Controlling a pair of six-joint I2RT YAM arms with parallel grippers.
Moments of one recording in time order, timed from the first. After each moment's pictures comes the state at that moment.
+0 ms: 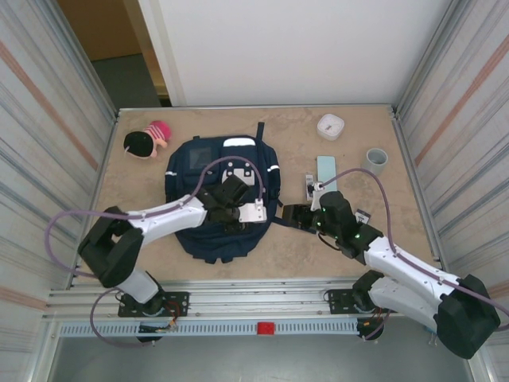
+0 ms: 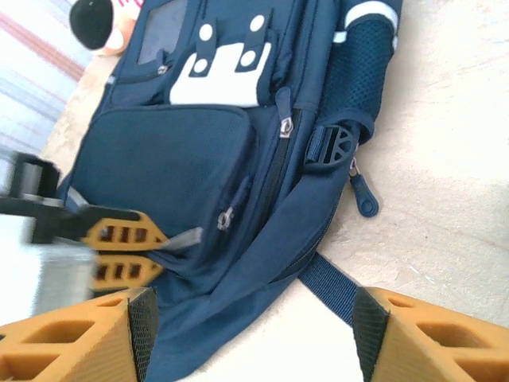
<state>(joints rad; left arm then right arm) -0.78 1.51 0.92 -0.46 0.08 0.73 0.64 0.93 0.45 -0.03 -0.11 0.58</state>
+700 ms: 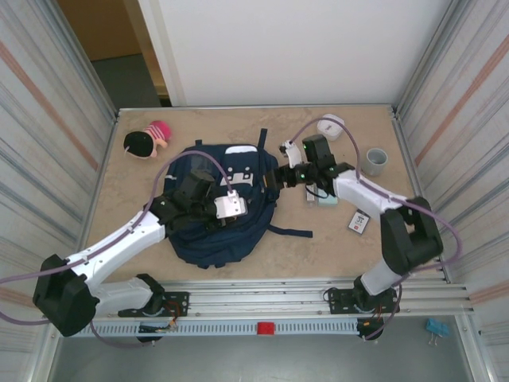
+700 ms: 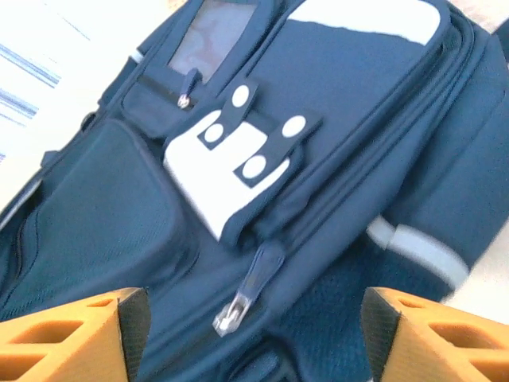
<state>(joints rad) -0.67 1.15 0.82 -0.50 0.27 0.73 0.43 1.62 1.08 -0.20 -0.55 0.14</state>
